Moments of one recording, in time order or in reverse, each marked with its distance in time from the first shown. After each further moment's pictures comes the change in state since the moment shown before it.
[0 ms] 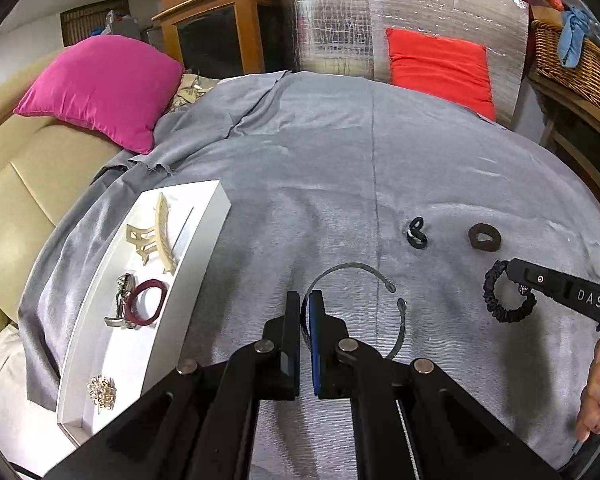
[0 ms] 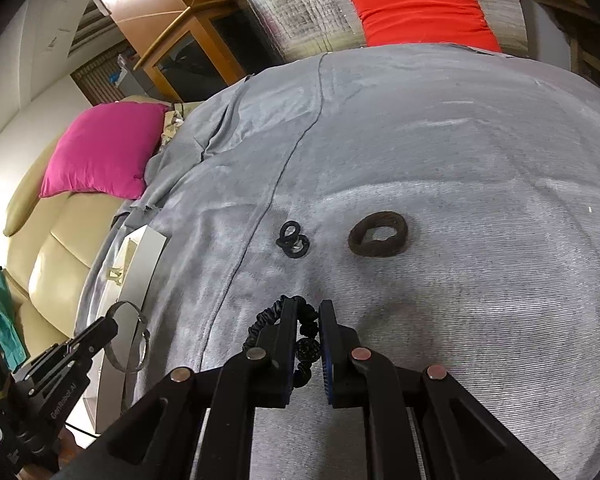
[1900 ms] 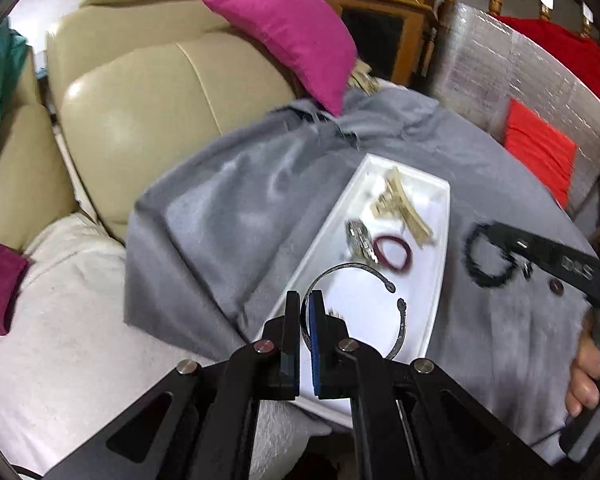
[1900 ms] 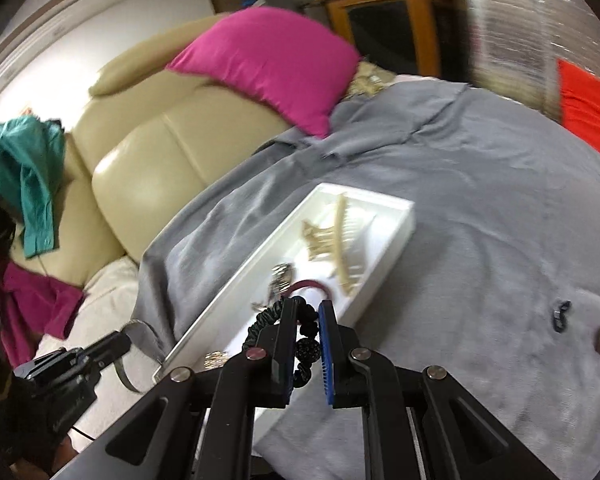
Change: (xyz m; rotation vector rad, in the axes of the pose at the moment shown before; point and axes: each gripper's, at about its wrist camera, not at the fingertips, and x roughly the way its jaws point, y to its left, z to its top) left arm -0.069 0.238 -0.086 -0.368 0.027 0.065; right arm 0.054 0.297 -0.042 -0.476 0.080 0.158
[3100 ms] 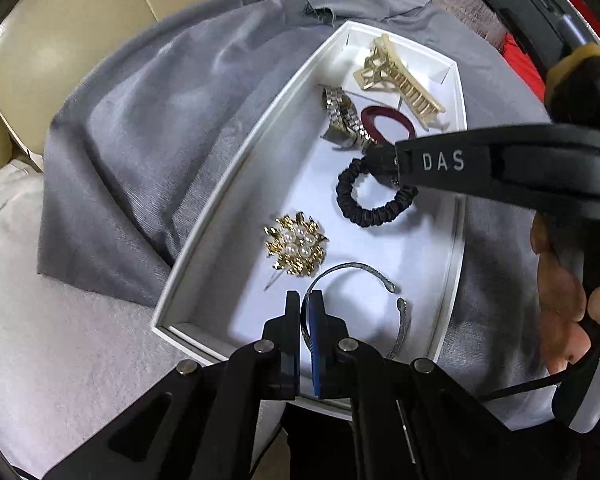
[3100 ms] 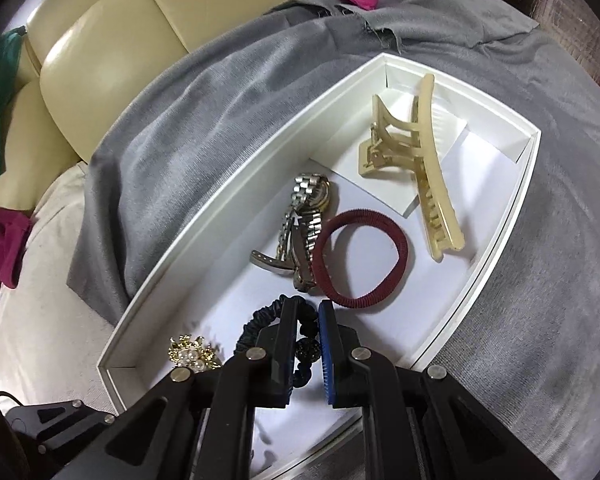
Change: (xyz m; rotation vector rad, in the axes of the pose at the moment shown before) left arm 0.092 -0.017 -0.027 0.041 0.355 -0.064; right arm 0.142 0.032 -0.006 -0.098 0.418 -0.072
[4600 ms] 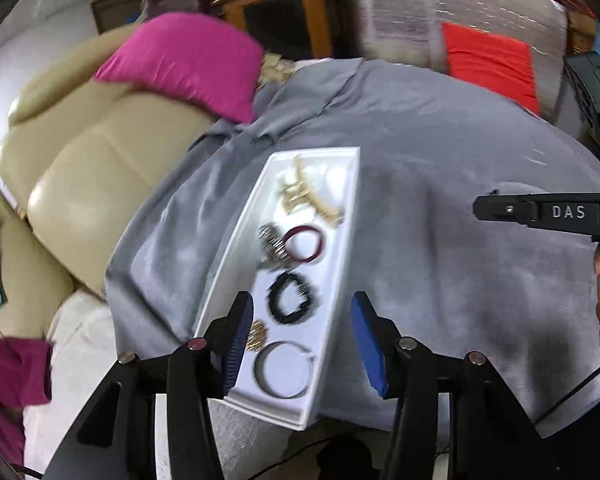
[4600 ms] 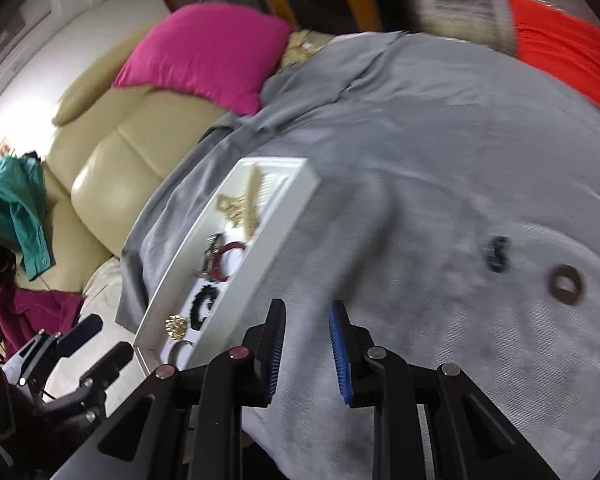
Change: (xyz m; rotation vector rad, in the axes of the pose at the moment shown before) left arm -0.103 -0.125 -0.001 0.288 -0.328 0.211; right arm -0.160 -0.161 -0.103 0.272 -0.306 0.103
